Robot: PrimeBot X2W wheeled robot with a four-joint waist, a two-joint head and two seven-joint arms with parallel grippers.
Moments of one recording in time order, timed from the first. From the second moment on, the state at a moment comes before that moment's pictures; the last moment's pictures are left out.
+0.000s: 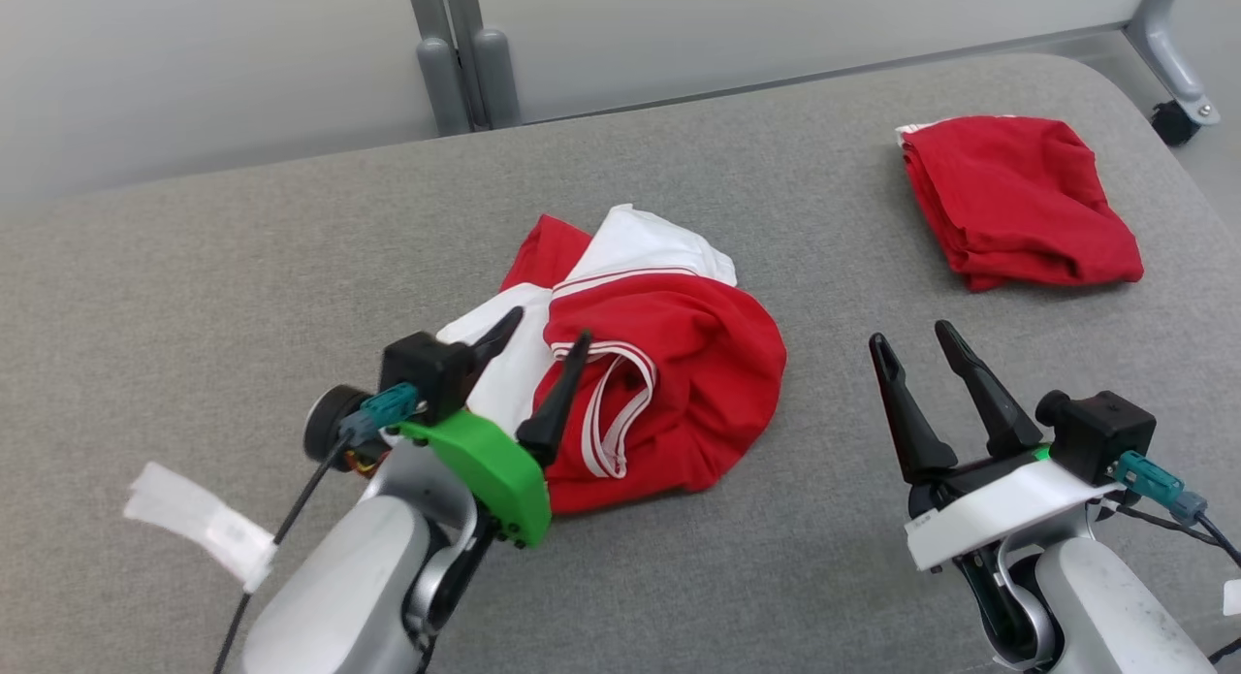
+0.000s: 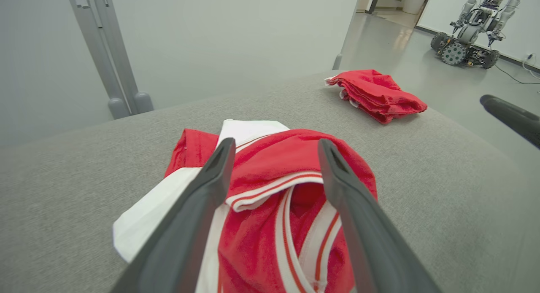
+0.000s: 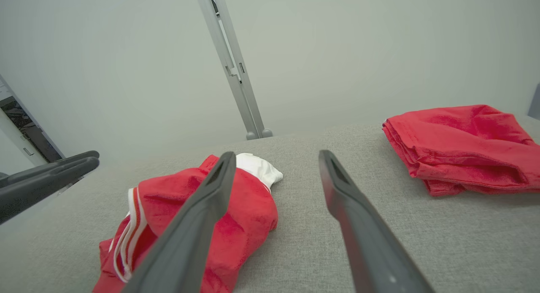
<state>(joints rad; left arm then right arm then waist) -0.46 0.19 -0.64 0.34 -0.56 -0.04 -0.03 -0.19 -0.22 0.27 0.19 0.49 0.13 -0.26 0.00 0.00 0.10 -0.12</state>
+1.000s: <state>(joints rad) 0.01 0.15 -0.17 0.08 -0.43 0.00 -0.26 -0.33 -0.22 0.48 0.31 0.47 0.13 -0.17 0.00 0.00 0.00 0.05</state>
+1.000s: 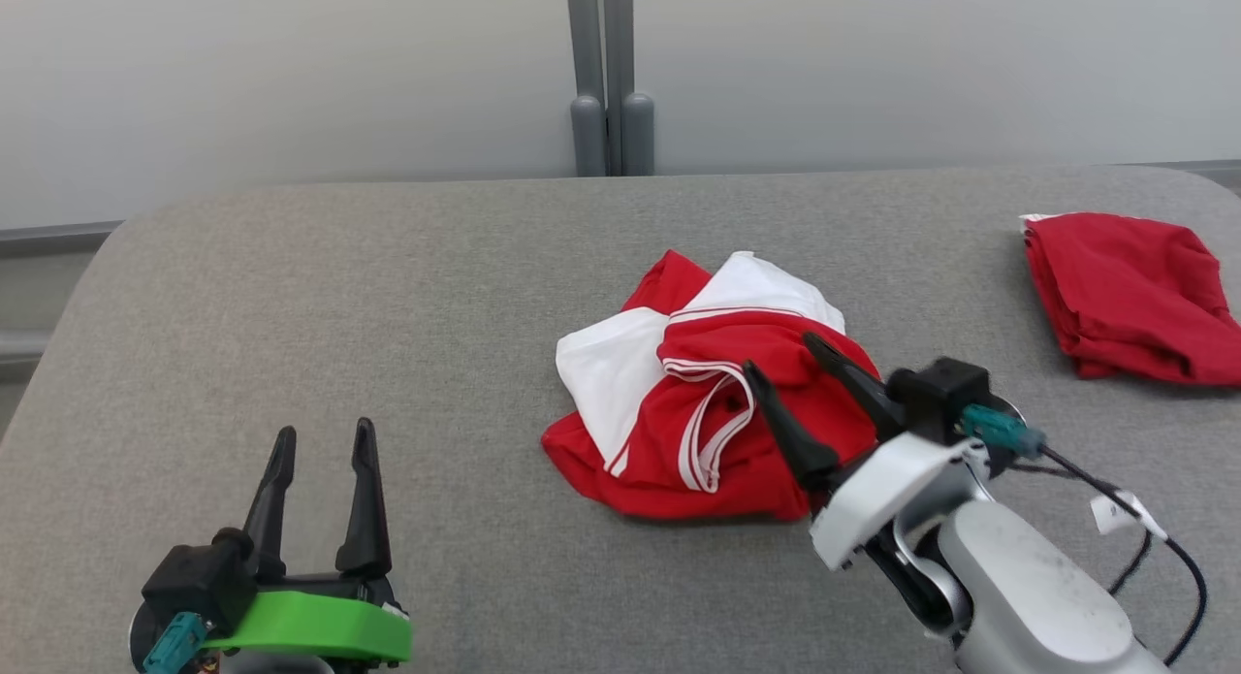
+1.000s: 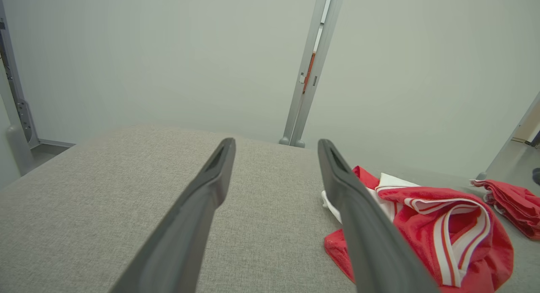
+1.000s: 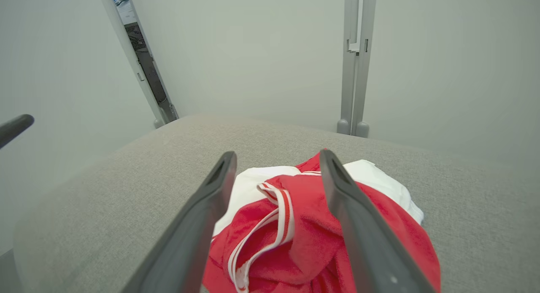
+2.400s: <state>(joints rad) -0.03 0.06 -0.09 0.15 -0.34 -0.10 -0.26 -0.33 -0.29 0.01 0.41 0.25 0.13 0.10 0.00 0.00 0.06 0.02</state>
